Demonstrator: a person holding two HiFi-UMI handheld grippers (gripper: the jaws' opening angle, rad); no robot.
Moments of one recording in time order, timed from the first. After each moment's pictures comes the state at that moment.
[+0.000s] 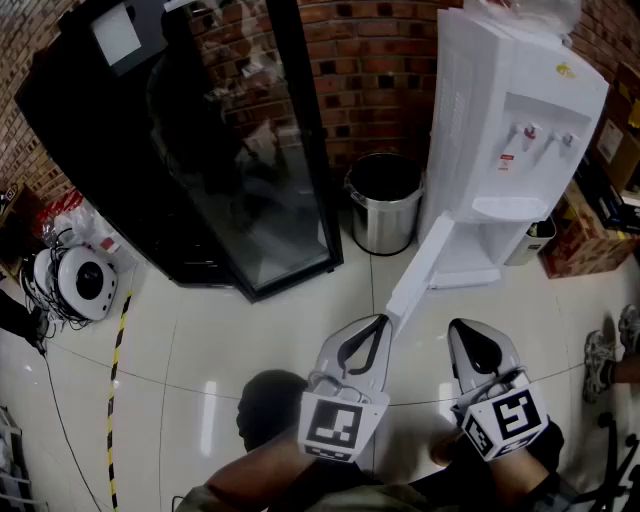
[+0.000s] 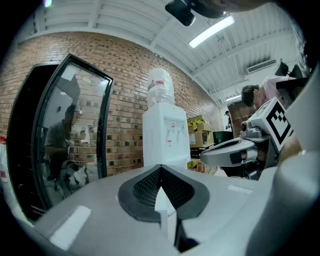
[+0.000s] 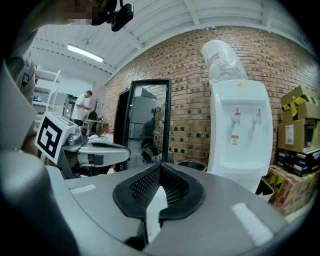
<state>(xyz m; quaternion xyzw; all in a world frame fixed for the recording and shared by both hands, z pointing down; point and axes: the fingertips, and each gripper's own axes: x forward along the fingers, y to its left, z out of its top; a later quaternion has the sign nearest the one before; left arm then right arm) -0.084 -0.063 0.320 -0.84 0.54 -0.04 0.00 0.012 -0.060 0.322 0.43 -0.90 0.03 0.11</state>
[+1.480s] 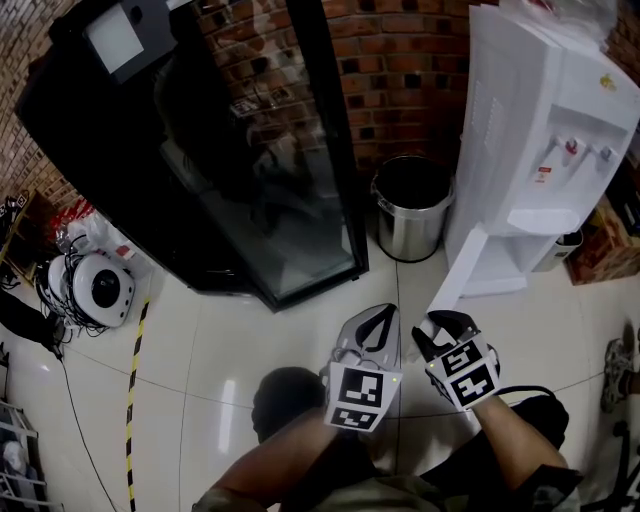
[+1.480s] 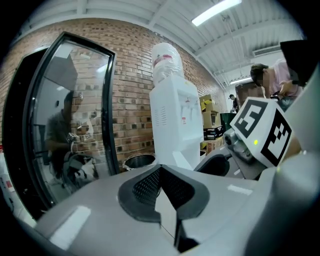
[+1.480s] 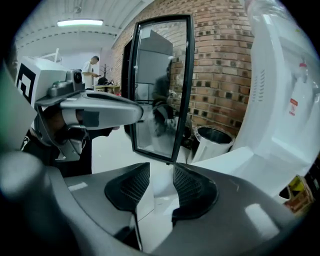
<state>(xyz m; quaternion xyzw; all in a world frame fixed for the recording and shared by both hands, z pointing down) -0.128 -0.145 0.392 -0.82 0.56 -0.14 -0.04 -0.078 -0.140 0.462 0.33 -0.88 0.08 0.33</state>
